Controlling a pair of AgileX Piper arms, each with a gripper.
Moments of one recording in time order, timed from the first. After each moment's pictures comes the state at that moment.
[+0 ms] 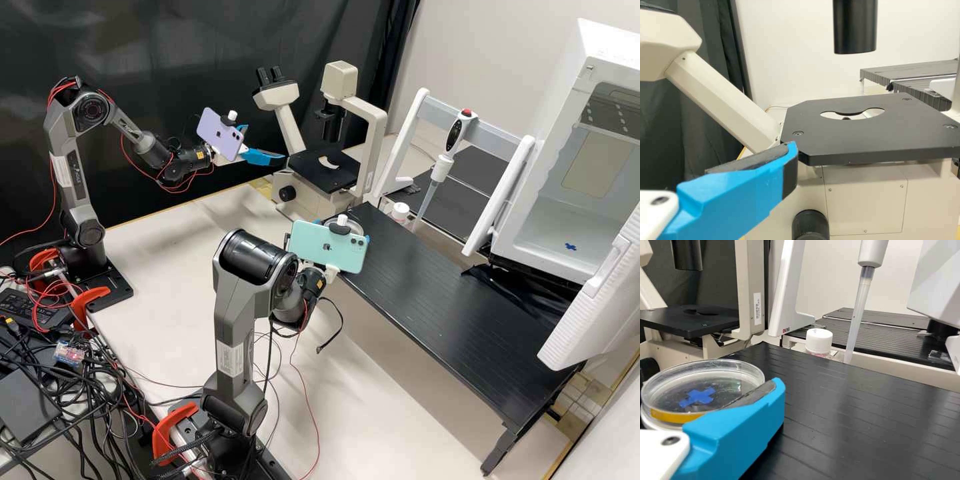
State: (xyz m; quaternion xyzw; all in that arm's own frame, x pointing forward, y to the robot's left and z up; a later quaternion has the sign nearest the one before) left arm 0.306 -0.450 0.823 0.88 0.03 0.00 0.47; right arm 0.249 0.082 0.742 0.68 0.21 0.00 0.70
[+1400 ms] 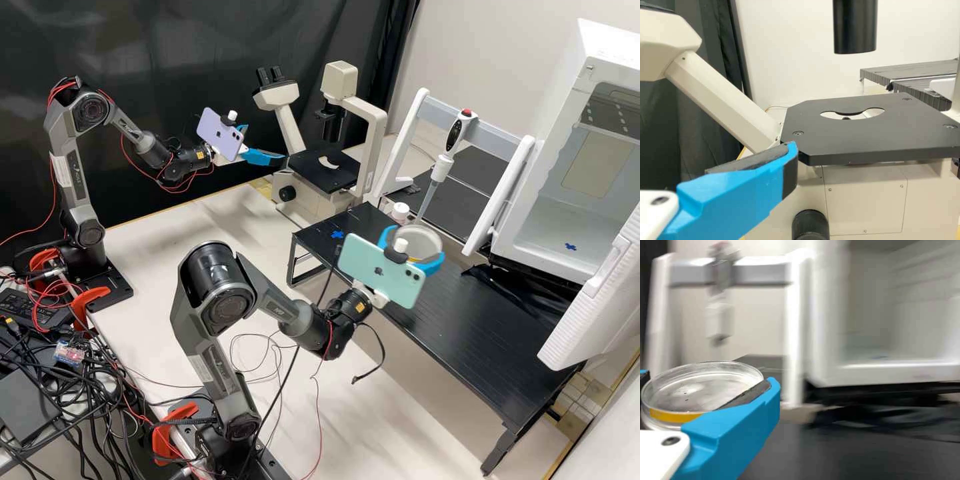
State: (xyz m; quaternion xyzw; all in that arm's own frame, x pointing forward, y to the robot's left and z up) left arm 0.306 -0.450 0.823 0.88 0.03 0.00 0.47; right arm 0.238 0.025 0.881 0.72 0.03 0.09 0.68
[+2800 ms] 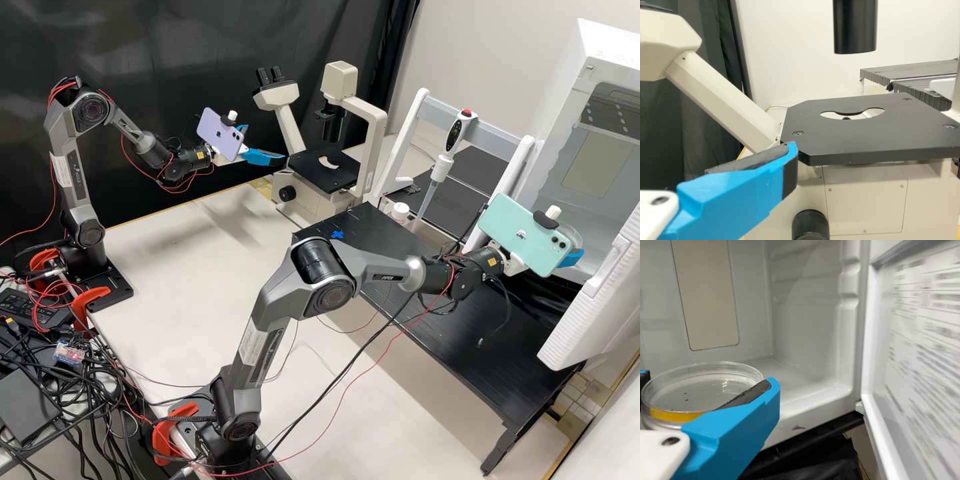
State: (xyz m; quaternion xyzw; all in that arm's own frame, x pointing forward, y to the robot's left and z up) left arm 0.306 -0.450 0.823 0.88 0.03 0.00 0.47; right arm 0.444 0.015 1.002 0.73 -0.10 0.02 0.68
